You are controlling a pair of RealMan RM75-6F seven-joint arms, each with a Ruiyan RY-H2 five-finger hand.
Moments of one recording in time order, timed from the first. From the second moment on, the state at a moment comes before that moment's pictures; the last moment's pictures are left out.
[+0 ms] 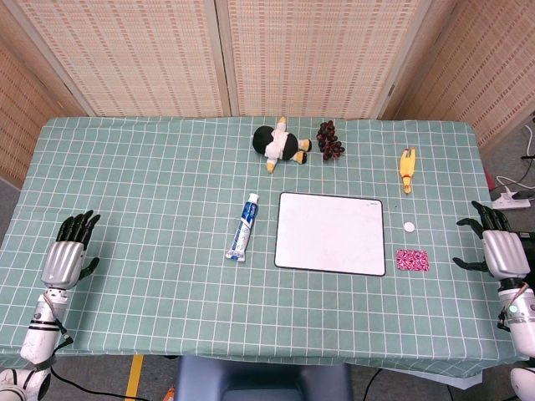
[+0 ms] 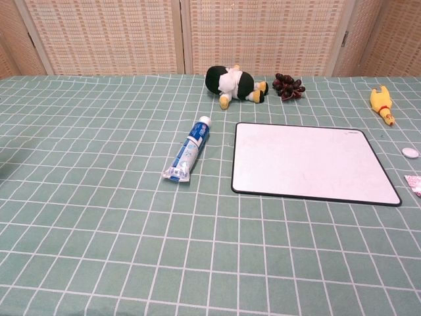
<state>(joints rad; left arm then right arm) -0.37 -1.71 -0.08 -0.55 1.48 1.34 -0.42 0.30 -1.47 0.08 -0.69 -1.46 1.18 0.57</state>
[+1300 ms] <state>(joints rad) -0.37 -1.72 -0.06 -0.55 1.51 1.38 -0.40 0.35 -1.46 0.03 -0.78 -1.48 1.05 0.30</state>
